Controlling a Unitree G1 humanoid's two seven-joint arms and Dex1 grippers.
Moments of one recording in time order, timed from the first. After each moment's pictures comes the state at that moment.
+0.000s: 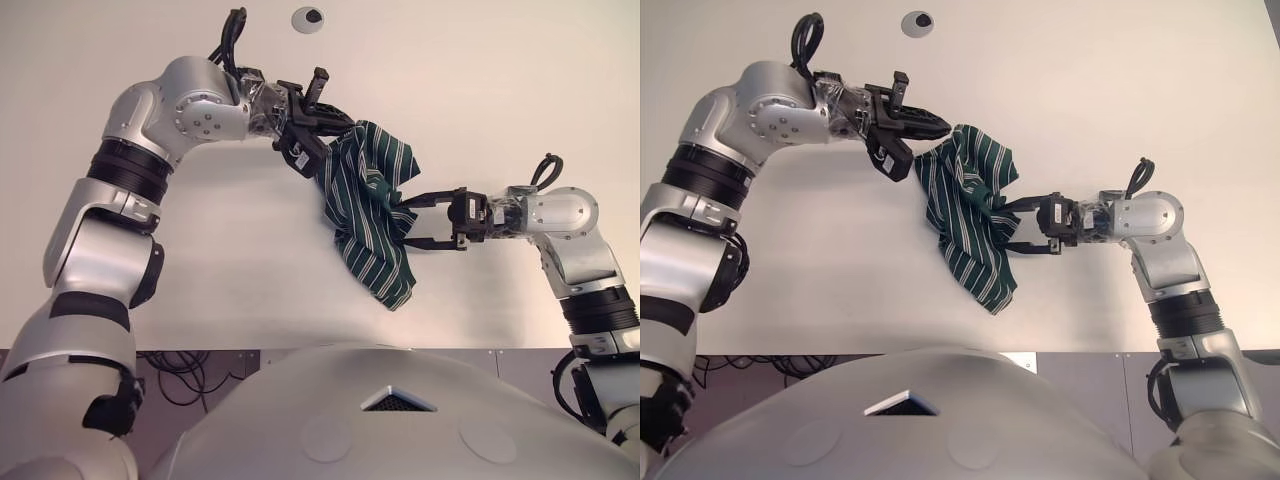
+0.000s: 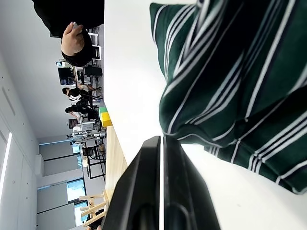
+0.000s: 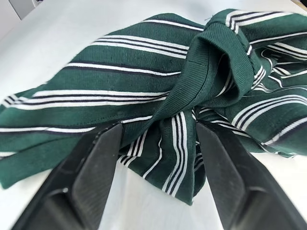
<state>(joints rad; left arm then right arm) -0.79 0.55 -0.52 0.62 0.57 -0.99 -0.66 -0.06 -0.68 0.24 0.06 0.23 -0.16 1.26</state>
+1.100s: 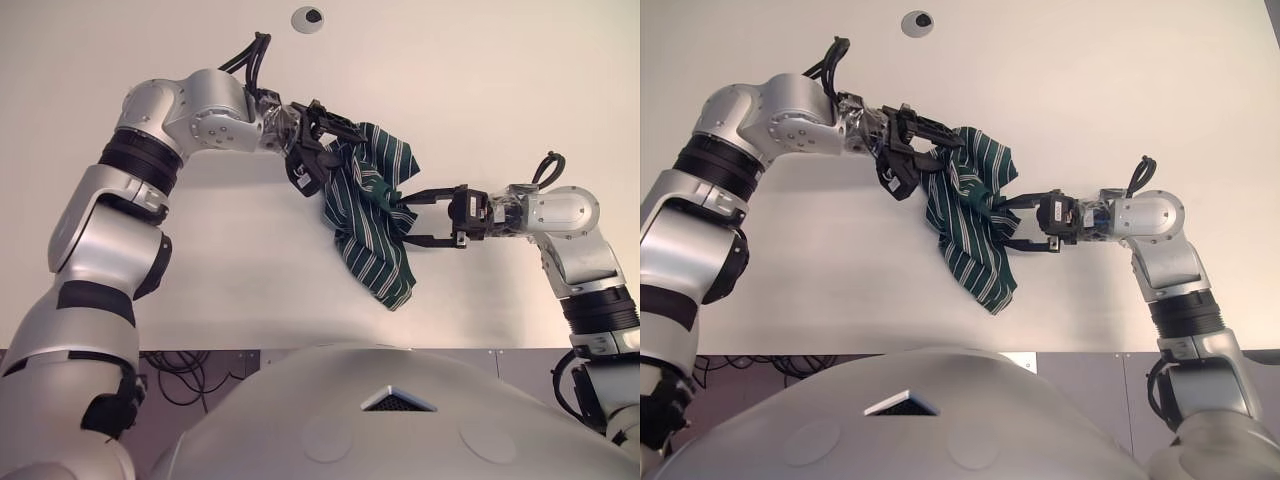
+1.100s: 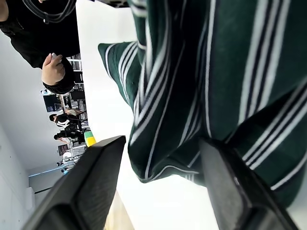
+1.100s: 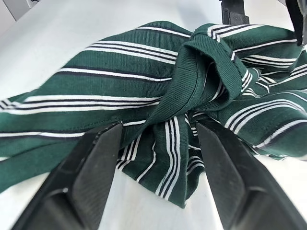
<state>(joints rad) -0.85 0.51 -0.62 0.73 0.70 -1.12 -0.56 -0.06 -0.68 0.24 0.05 0.23 -0.16 1.24</state>
